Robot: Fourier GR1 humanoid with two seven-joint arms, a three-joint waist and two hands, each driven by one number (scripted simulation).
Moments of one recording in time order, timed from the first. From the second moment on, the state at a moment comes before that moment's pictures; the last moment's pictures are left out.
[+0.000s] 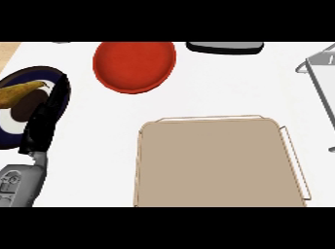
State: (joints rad) left arm -0.23 0.30 -0.02 -1.40 -0.12 0.12 0.05; right arm -1.24 -0.65 -0.65 -0.42 2.00 -0.02 1.17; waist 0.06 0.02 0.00
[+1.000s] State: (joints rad) left arm -0.19 0.31 0.00 -1.43 -0.12 0.11 0.06; right arm -1.12 -0.56 -0.89 -0.53 1.81 -0.29 1.12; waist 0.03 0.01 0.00
